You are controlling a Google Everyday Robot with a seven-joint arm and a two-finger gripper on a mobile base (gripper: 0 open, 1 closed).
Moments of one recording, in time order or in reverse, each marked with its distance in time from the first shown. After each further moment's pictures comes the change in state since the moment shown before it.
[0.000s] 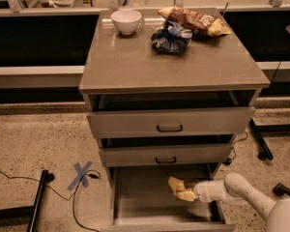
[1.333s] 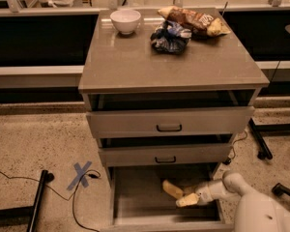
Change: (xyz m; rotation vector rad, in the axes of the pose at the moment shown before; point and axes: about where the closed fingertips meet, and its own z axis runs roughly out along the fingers) arm 0.049 -0.039 0.018 -0.084 0.114 0.153
